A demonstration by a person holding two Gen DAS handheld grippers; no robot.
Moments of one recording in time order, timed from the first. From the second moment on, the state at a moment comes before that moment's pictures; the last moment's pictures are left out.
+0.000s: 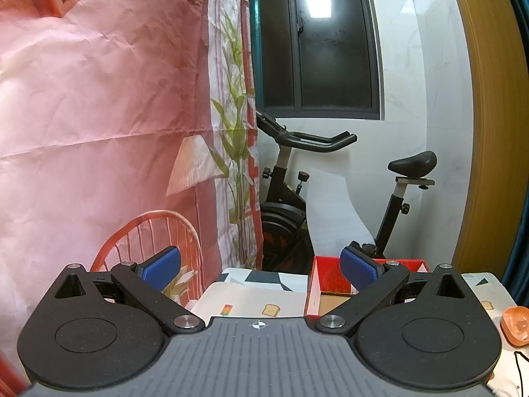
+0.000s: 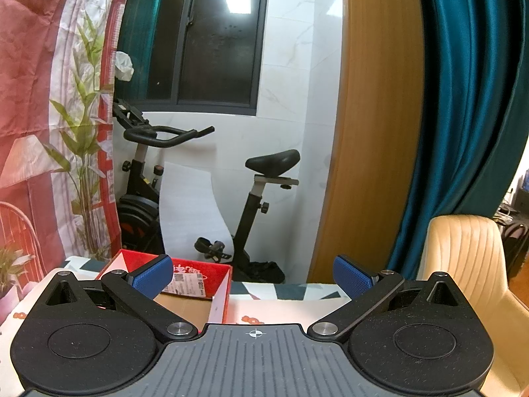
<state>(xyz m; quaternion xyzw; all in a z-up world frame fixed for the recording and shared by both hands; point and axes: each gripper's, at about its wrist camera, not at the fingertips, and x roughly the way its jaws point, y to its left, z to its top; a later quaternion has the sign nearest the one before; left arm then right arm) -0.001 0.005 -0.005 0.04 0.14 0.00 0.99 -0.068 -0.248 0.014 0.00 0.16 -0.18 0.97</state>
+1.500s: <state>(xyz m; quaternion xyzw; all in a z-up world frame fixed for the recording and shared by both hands) 0.086 -0.052 -0.274 0.09 0.32 -0.11 0.94 0.038 -0.202 -0.280 0.04 0.37 0.01 0.93</state>
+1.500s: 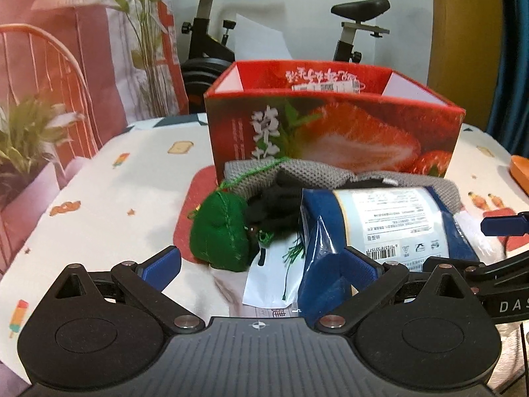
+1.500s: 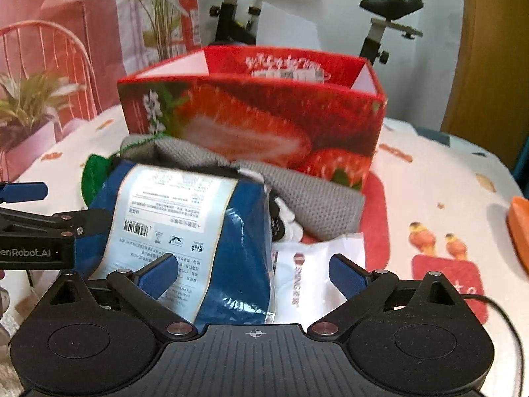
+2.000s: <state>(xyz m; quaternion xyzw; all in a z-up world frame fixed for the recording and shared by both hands) 0.095 -0.048 -0.298 0.06 0.36 -0.14 0.92 0.044 -0.205 -0.304 0.03 0.36 0.03 0.93</state>
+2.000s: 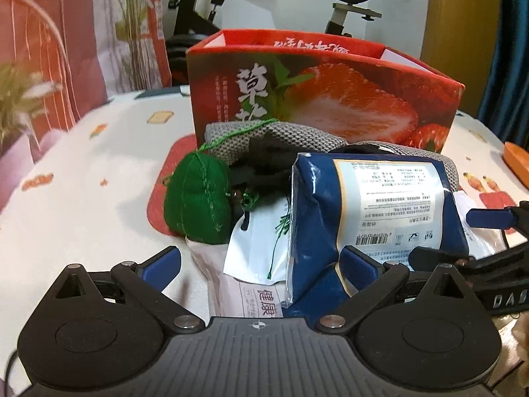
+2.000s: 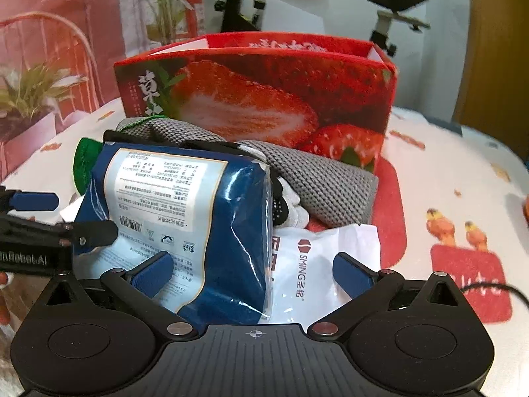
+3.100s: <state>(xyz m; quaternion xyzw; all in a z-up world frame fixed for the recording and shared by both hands) 0.098 -0.039 -0.269 0.04 0.37 -0.20 0.90 0.039 -0.189 -0.290 -0.03 0.36 0.05 0.93</state>
